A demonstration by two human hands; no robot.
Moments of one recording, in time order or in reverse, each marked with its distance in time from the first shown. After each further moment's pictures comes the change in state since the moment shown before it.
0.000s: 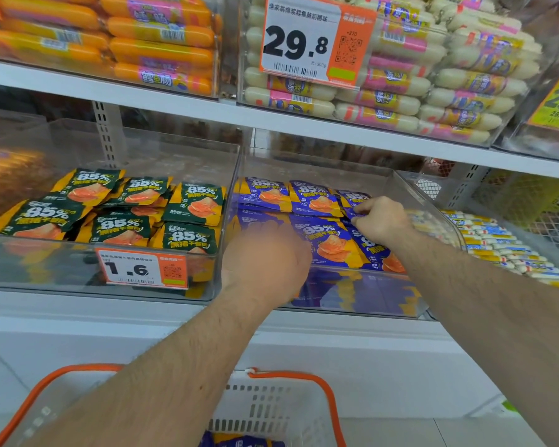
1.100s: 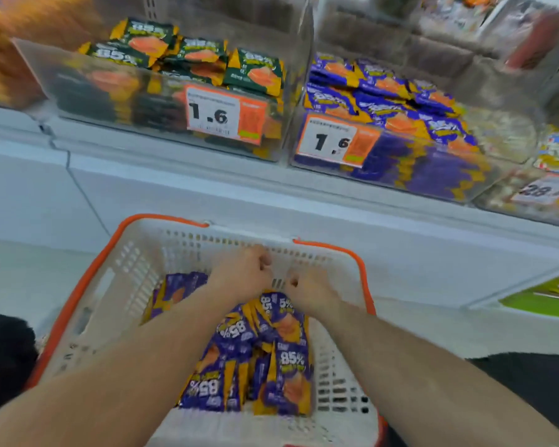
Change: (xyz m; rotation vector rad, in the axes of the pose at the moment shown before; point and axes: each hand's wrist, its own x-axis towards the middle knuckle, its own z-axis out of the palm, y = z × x) left_hand -0.192 -0.097 0.093 -0.487 -0.614 -0.262; right_hand -0.279 -0.031 0.221 0.183 -0.658 -0.083
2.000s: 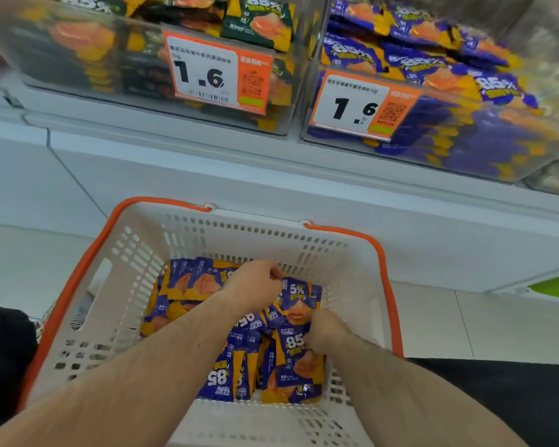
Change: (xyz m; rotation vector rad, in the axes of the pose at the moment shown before) left_hand 0.015 -0.026 0.050 -0.149 -0.208 -0.141; right_hand -0.007 0.065 0.078 -0.321 -0.398 0.284
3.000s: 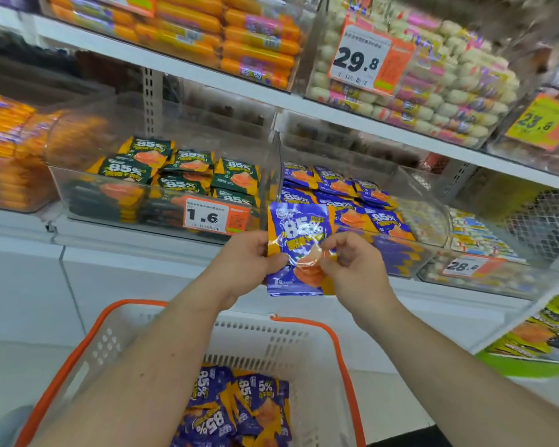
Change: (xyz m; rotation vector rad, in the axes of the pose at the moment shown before) left_hand -0.081 0.130 -0.146 -0.727 0.119 0.529; right_hand -0.208 -0.051 -0.228 0.978 1.011 -0.527
